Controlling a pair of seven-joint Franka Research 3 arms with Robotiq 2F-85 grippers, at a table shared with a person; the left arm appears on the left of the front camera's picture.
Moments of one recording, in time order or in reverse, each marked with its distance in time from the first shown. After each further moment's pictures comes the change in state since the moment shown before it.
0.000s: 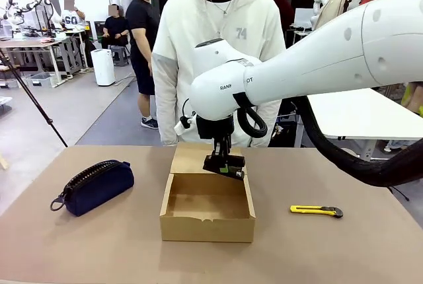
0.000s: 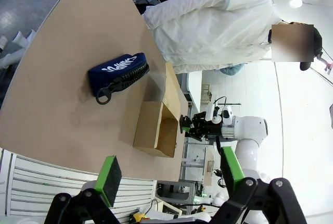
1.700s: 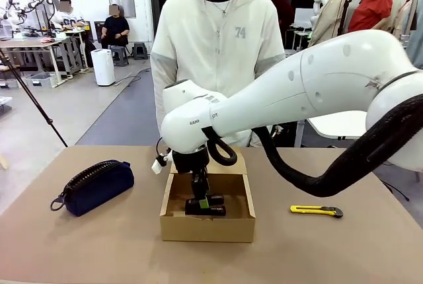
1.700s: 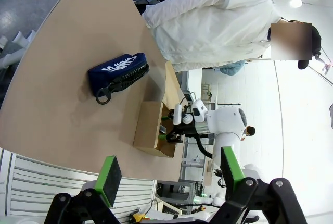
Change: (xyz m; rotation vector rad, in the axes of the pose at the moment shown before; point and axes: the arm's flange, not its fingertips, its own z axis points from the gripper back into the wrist) left arm 0.000 0.000 0.000 0.000 0.000 0.000; right arm 0.071 0.034 -0.080 0.106 0.088 0.221
